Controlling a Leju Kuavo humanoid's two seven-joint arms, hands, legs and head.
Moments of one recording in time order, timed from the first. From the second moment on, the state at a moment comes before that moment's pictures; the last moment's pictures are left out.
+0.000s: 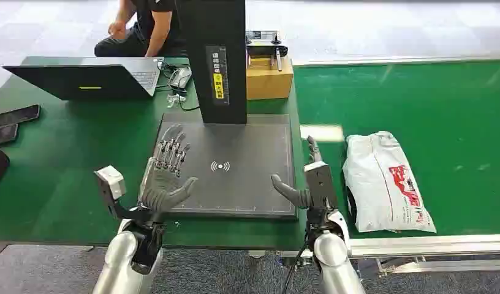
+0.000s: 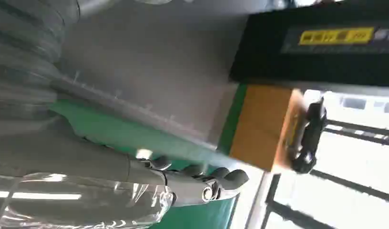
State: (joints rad) left arm -0.14 -0.20 -0.16 -1.31 0.01 -0.15 -0.33; right arm -0.18 0.20 0.14 -1.45 0.42 -0.21 -0.16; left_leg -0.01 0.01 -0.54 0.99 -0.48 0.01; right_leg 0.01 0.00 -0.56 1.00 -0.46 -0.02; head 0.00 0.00
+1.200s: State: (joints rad) left arm -0.13 -0.21 -0.11 -1.32 -0.04 -0.18 -0.31; right arm -0.46 -0.03 -0.26 -0.85 0.98 -0.21 0.08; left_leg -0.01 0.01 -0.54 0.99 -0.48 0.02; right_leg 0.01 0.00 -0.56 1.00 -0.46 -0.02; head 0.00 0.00
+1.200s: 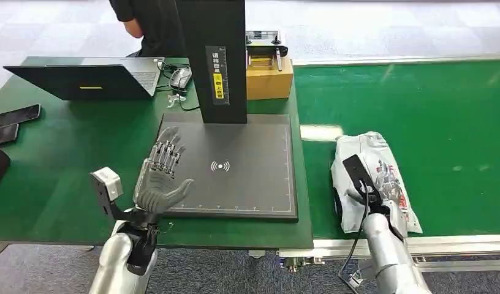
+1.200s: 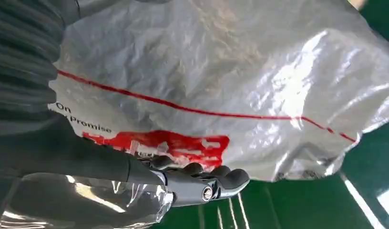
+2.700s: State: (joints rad) left arm -0.10 -0.22 -0.07 -1.33 0.00 -0.18 -0.32; right arm -0.29 0.05 -0.20 -1.09 0.95 -0.47 -0.10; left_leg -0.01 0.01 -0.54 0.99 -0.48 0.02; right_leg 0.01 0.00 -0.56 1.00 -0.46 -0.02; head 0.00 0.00
